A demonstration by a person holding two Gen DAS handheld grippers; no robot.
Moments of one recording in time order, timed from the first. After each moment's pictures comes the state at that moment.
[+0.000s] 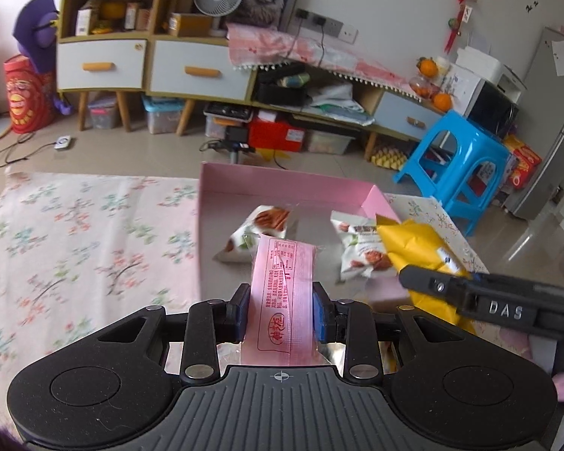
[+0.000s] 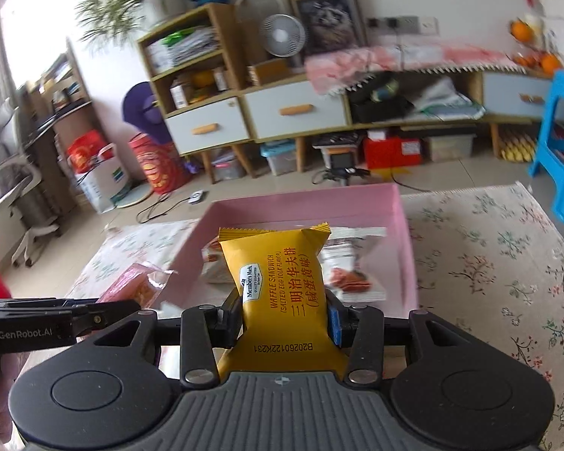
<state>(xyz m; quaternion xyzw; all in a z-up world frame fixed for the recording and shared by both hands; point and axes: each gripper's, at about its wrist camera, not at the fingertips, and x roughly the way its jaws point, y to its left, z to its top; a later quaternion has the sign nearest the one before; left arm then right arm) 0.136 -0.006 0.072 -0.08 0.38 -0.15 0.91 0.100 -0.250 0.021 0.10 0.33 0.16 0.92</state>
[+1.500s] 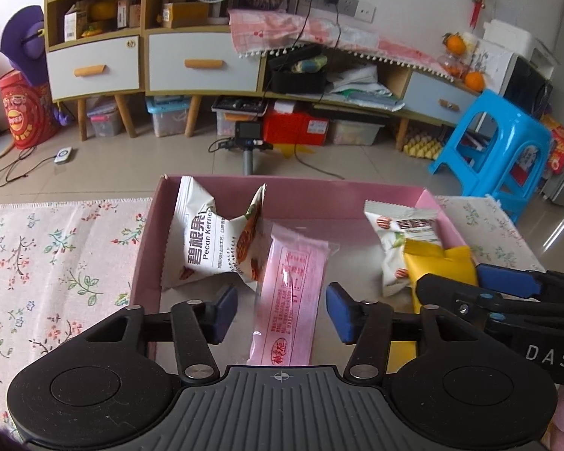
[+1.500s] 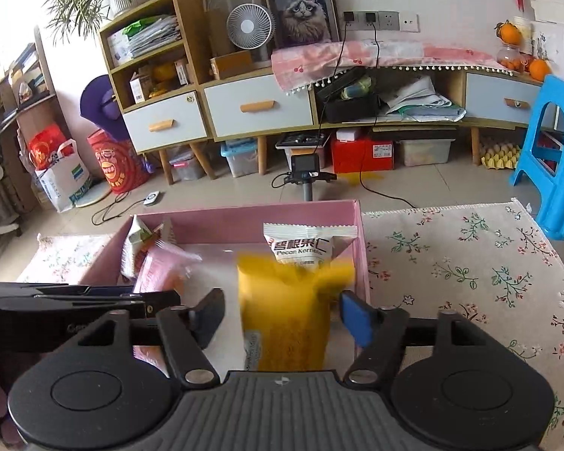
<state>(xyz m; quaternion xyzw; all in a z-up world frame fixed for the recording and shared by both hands) 0.224 -0.053 0.025 -0.04 0.38 -0.11 0.92 0.168 -0.262 -0.003 0.07 0.33 0.12 0.93</state>
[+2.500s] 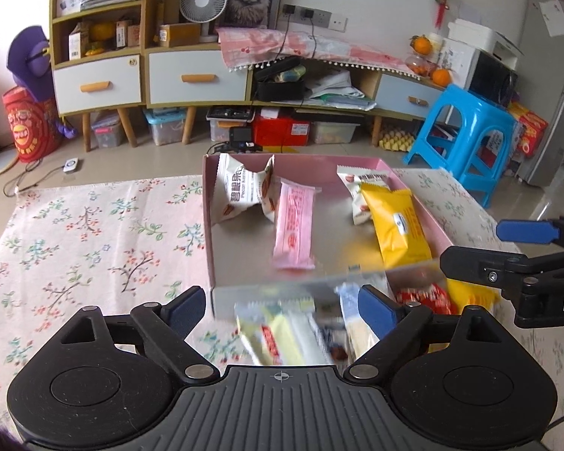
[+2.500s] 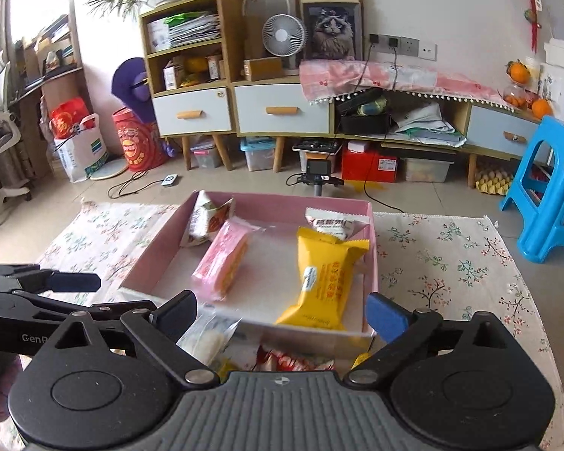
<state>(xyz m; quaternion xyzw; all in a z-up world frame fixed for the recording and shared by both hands) 0.108 -0.012 0.060 -0.01 0.36 -0.14 0.92 0.068 -0.231 0.045 0.00 0.33 0.13 0.94</state>
